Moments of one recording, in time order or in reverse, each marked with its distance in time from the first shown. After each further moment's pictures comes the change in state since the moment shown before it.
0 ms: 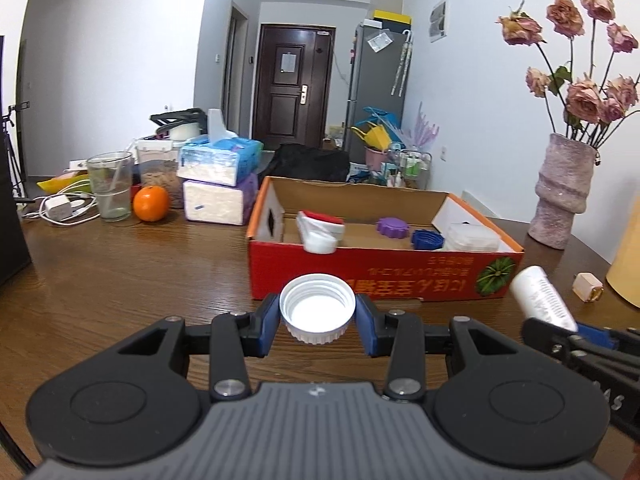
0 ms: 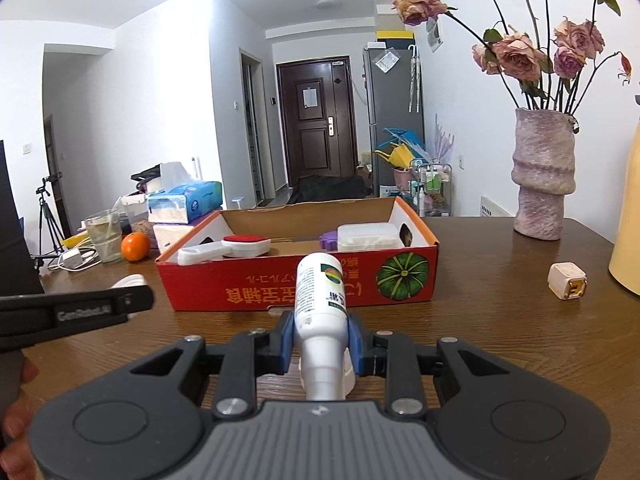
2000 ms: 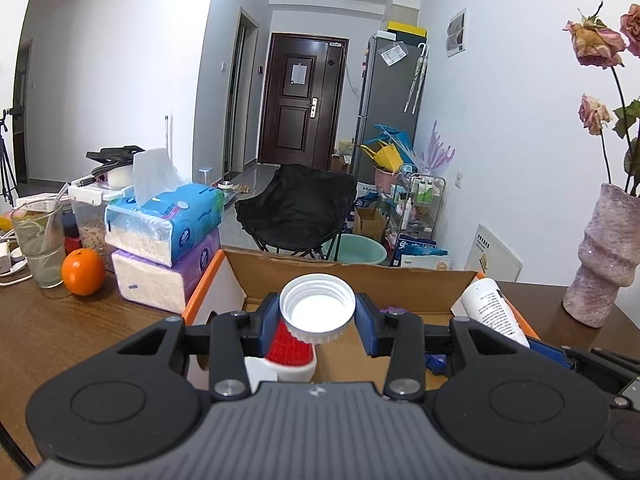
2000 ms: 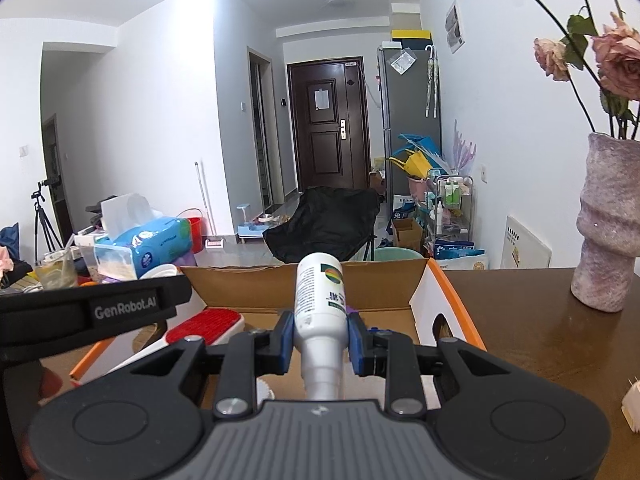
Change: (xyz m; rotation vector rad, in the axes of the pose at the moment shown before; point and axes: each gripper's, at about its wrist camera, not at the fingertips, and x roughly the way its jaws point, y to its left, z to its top) left arm 0.151 -0.033 0.100 -0.040 -0.041 0.032; right arm 0.165 -0.018 0.097 -0.026 -0.005 0.030
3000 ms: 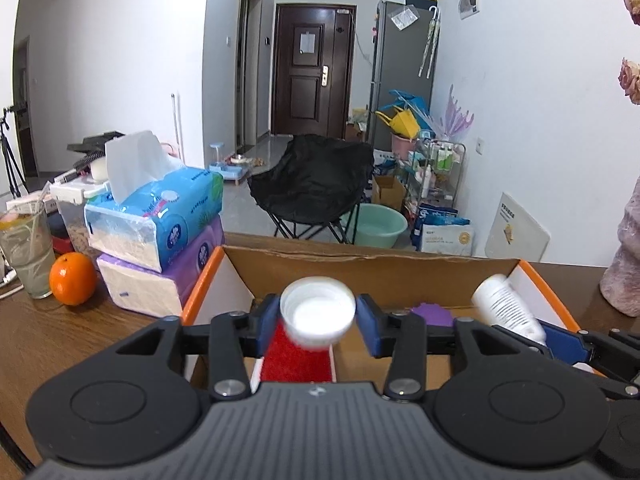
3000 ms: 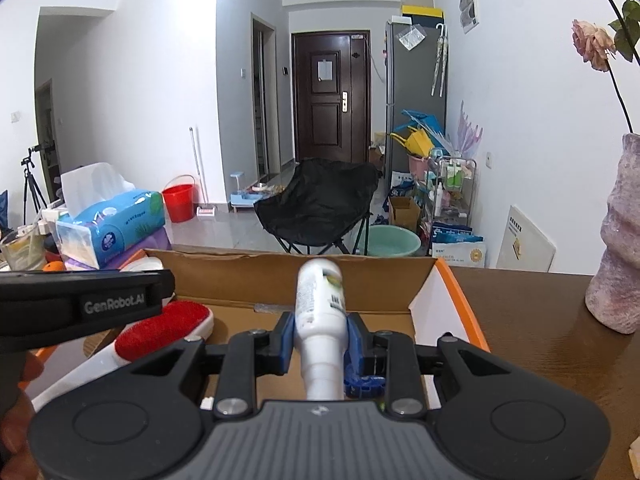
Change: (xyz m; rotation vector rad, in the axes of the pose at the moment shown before) left arm 0.059 0.000 0.017 0.033 0.110 0.054; right arm 0.058 -0.005 0.020 -0.056 0.099 -0.025
